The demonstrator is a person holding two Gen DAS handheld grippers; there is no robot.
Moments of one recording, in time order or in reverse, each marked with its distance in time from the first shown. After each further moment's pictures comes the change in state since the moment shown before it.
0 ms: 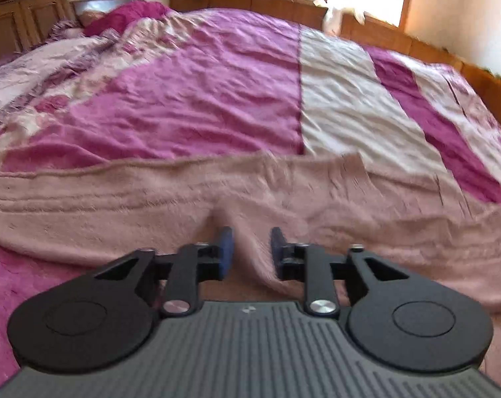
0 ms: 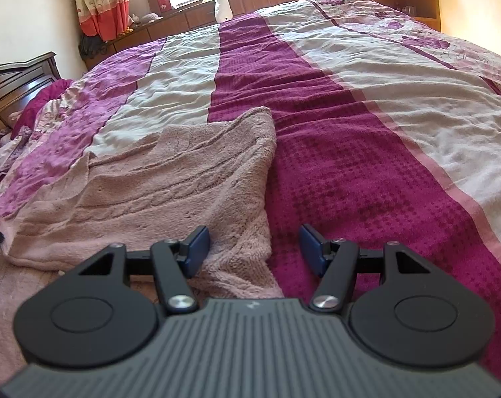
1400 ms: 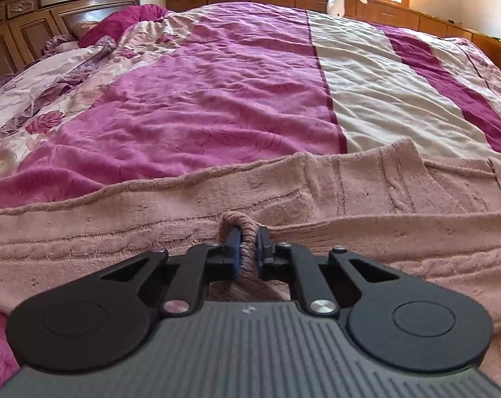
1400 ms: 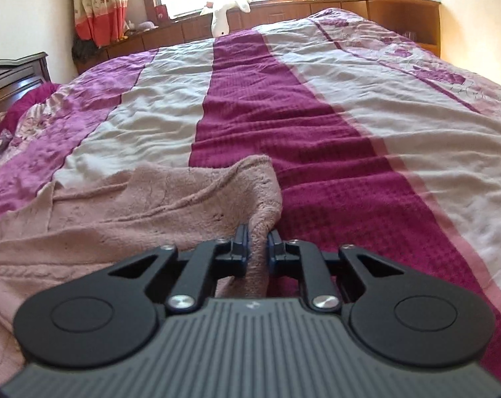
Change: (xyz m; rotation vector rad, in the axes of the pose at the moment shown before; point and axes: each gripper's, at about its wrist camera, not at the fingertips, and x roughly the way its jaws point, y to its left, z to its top) left arm 0.073 0.009 0.014 0.110 0.033 0.069; right arm 0.058 0.004 0.043 -0.056 -0.070 -0.055
